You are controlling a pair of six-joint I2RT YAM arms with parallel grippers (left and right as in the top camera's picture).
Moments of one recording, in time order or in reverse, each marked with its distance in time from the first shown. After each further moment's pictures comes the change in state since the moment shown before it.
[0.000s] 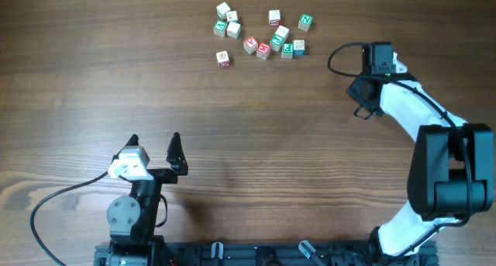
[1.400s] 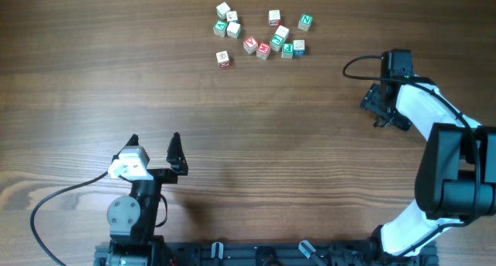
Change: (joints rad) left arm 0.000 0.000 0.000 0.000 0.000 0.000; right arm -0.113 0.000 -0.008 -0.128 0.068 -0.179
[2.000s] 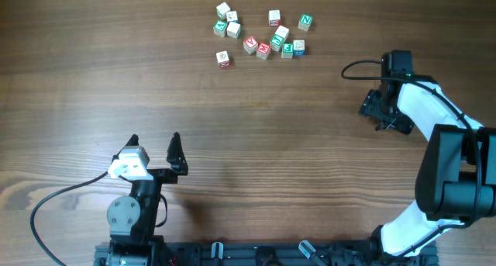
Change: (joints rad) left arm 0.000 0.000 0.000 0.000 0.000 0.000; right arm -0.004 -0.005 0.017 -0.113 -0.034 -0.068
